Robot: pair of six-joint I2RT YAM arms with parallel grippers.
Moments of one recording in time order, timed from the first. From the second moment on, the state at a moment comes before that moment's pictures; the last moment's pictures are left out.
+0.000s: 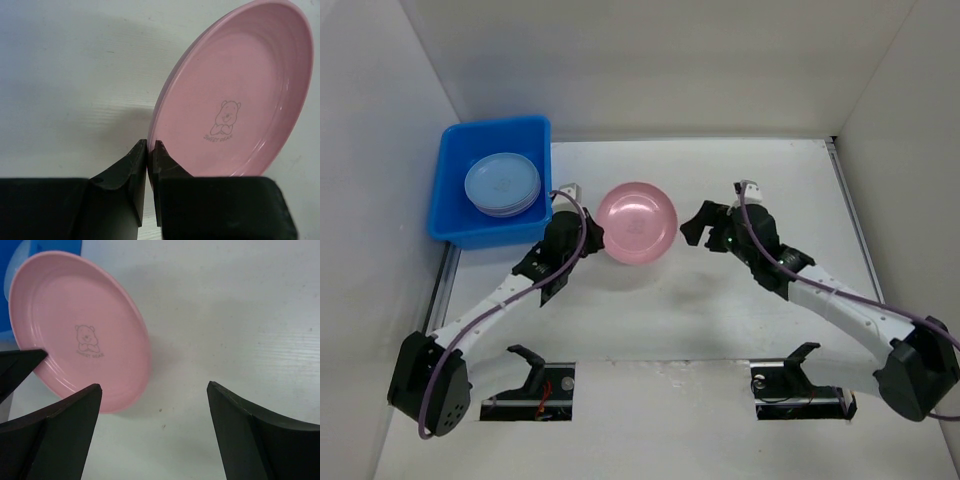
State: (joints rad) left arm -0.53 1.10 0.65 0.01 -0.22 -0.56; right arm 0.63 1.18 0.80 -0.04 0.15 0.65
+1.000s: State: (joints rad) left arm 0.30 1.64 1.03 0.08 -0.24 -0.93; right arm 0.56 1.15 0.64 0.02 0.12 0.62
